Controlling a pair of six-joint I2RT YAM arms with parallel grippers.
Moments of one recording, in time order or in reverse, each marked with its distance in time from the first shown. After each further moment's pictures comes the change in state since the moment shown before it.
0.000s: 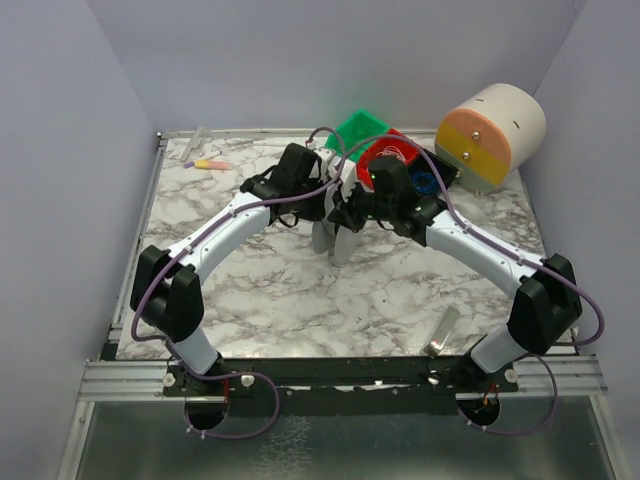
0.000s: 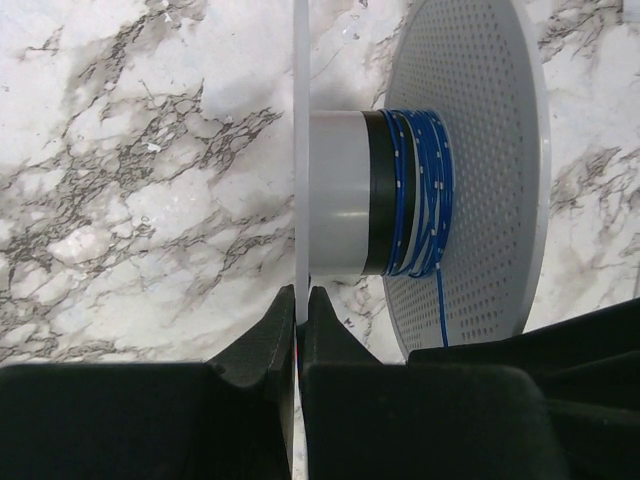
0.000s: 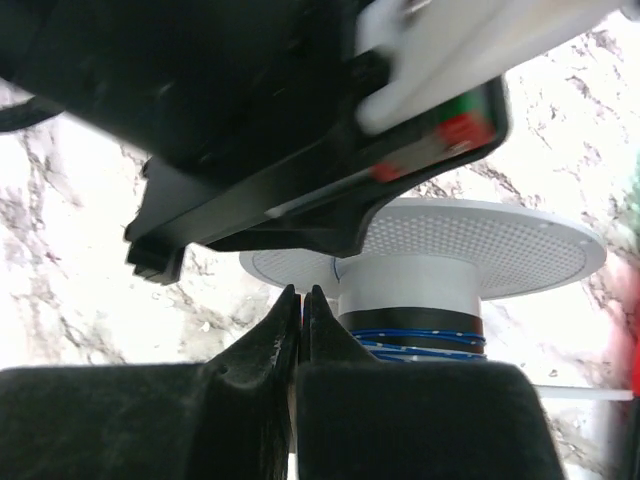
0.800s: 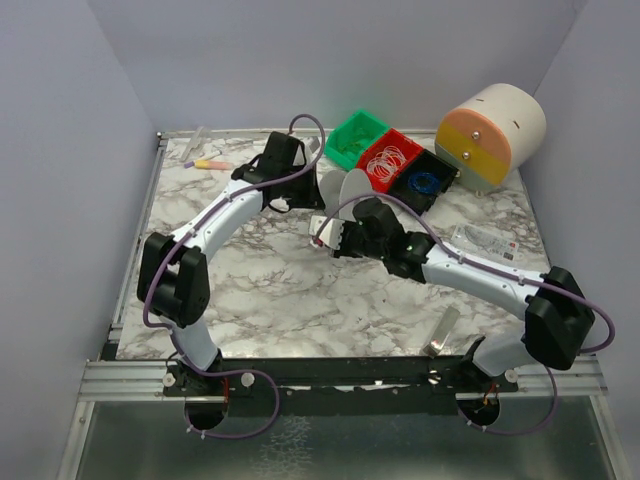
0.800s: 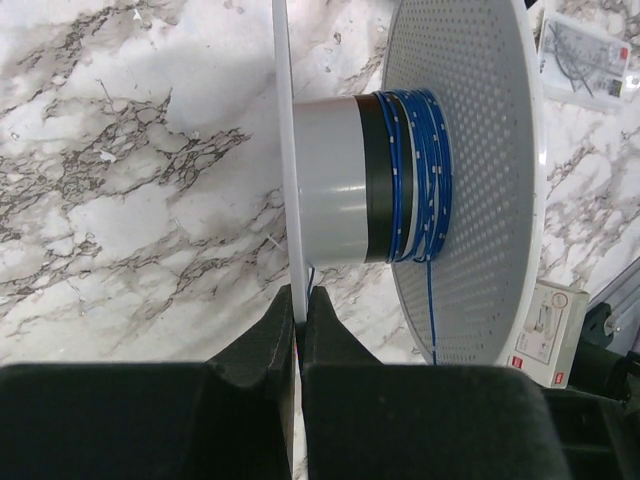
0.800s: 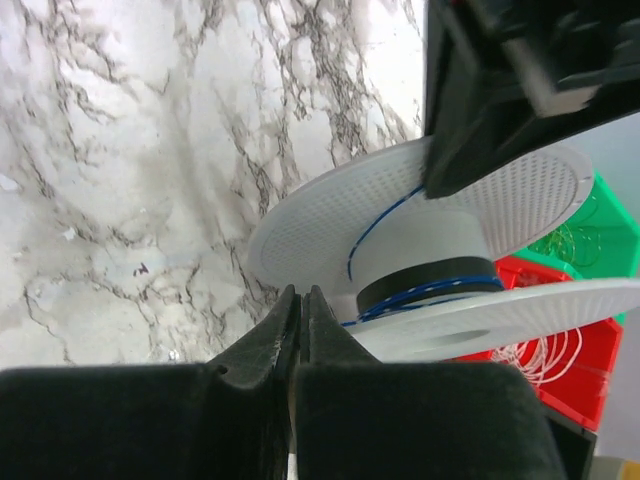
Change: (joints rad) left arm 0.126 0.093 0.058 0.031 0.231 -0.164; right arm 0.177 -0.117 -0.261 0.142 0.350 -0.499
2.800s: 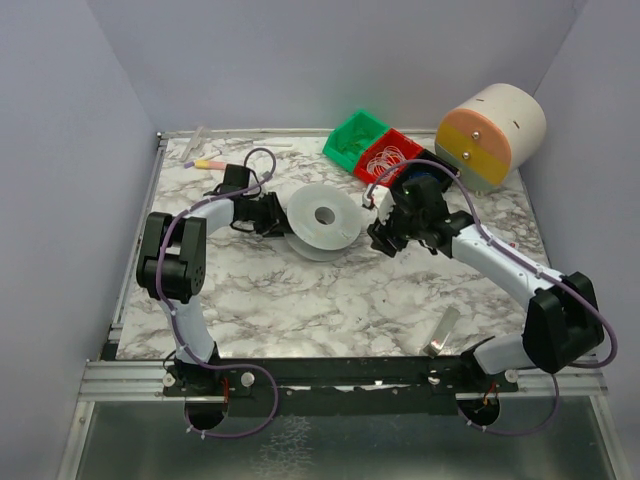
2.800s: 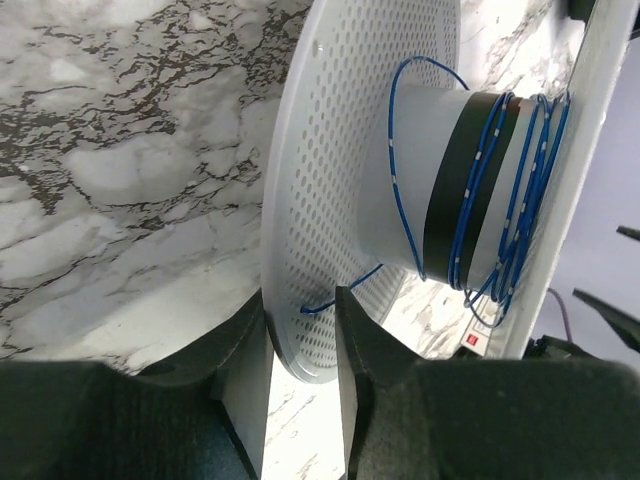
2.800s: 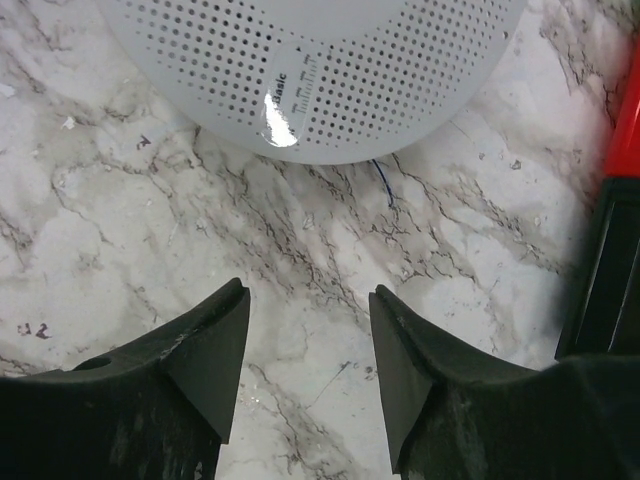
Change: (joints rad) left arm 0.308 0.146 -0.309 0.242 0.351 -0.127; right arm -0.365 -0.048 -0.030 -0.256 -0.316 0.216
